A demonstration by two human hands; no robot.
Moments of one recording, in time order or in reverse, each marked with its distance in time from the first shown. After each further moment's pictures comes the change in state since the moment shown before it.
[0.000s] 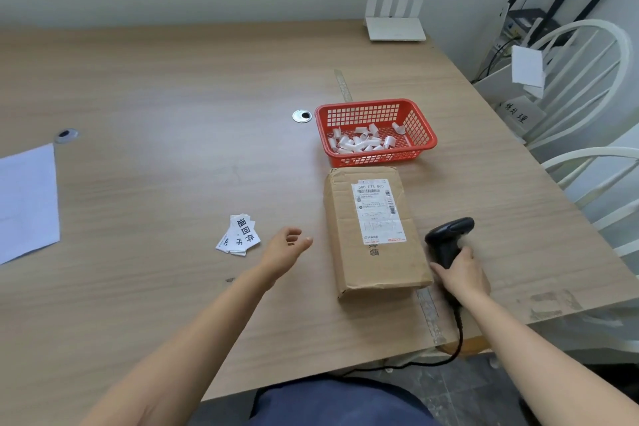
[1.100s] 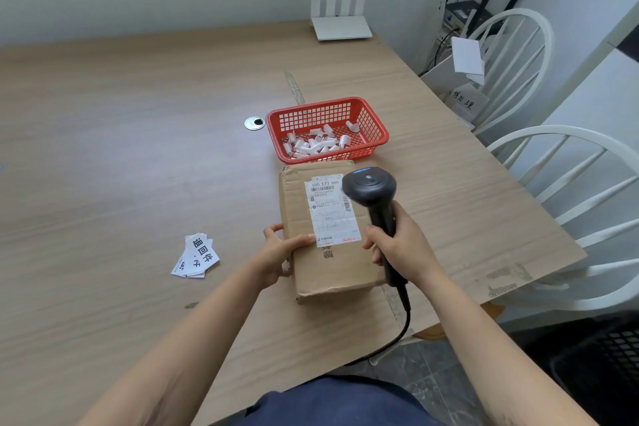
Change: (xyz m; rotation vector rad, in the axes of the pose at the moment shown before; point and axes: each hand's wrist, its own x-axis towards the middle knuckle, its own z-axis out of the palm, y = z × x) left_hand 0.018 0.032 0.046 -0.339 -0.261 -0.181; right_hand -0.080 -0.075 -0.073 0.702 -0.184 -0.463
